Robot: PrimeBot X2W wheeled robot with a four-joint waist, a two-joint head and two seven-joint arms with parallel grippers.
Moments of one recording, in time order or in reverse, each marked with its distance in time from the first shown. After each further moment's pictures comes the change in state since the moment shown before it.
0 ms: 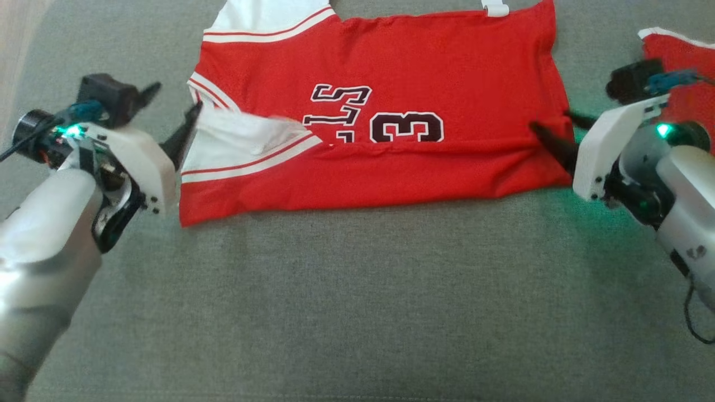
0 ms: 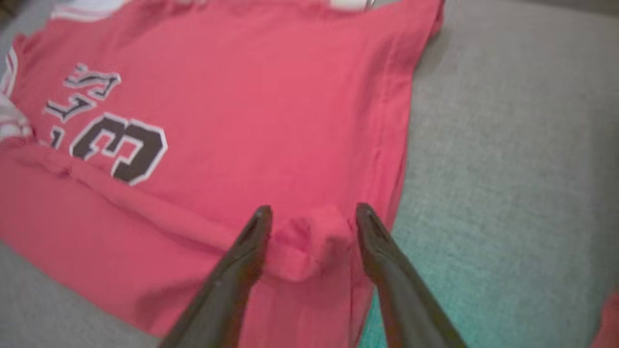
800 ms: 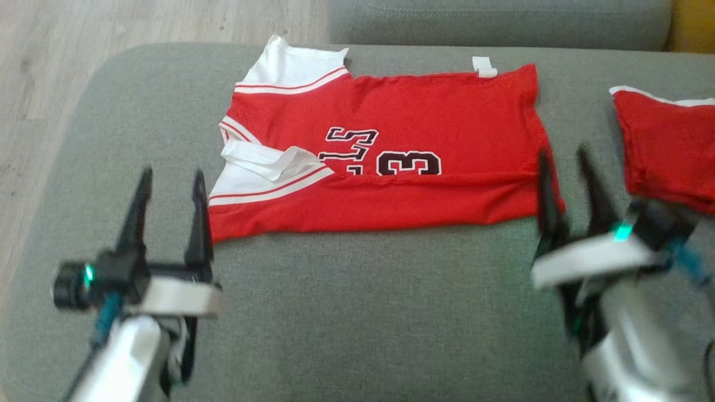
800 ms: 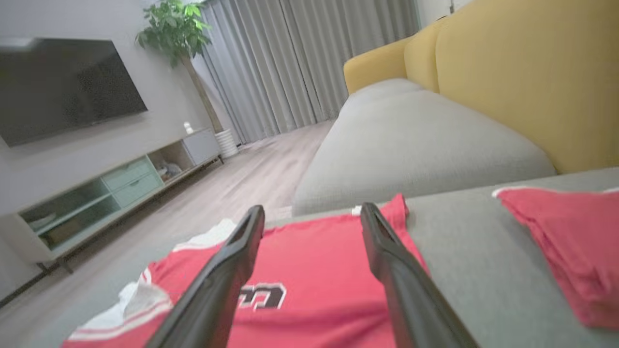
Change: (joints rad) left arm 0.601 -0.176 0.469 -0.442 0.298 0.320 -0.359; right arm 0.558 0.388 -0.806 -0.347 -0.555 0.000 -0.509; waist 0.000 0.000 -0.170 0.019
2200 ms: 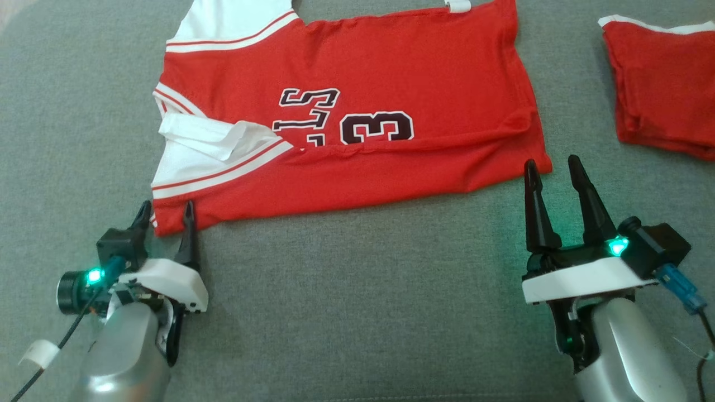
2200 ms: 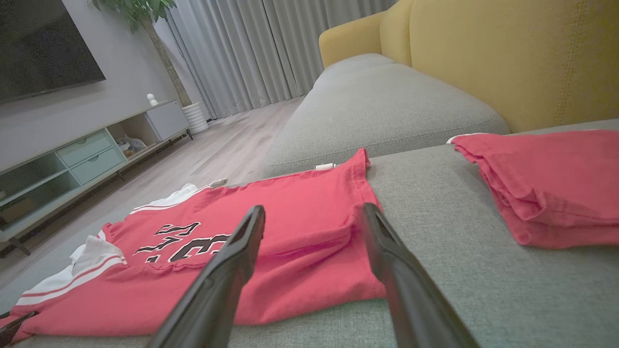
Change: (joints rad) left arm -0.177 -0.163 0.196 0.648 0.152 -0.216 0.029; right arm 0.156 0.077 -0.033 -0.192 -0.181 0.000 0.000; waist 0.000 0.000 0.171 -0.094
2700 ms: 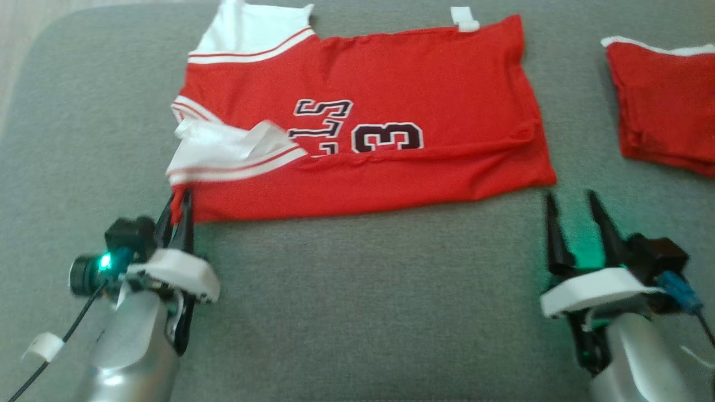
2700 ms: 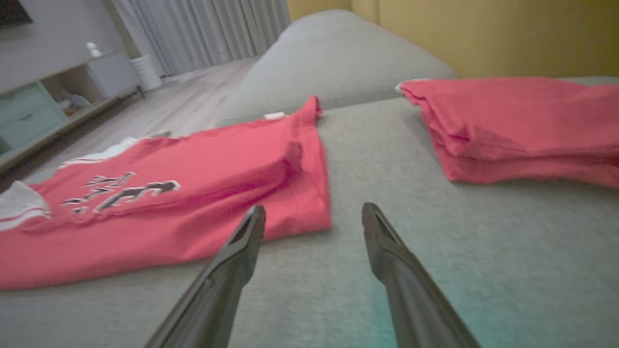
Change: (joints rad) left arm -0.027 -0.012 -0.020 0.016 -0.018 -0.045 -0.017; right arm -0.012 0.004 -0.066 0.164 -0.057 0.000 0.006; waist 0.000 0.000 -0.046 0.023
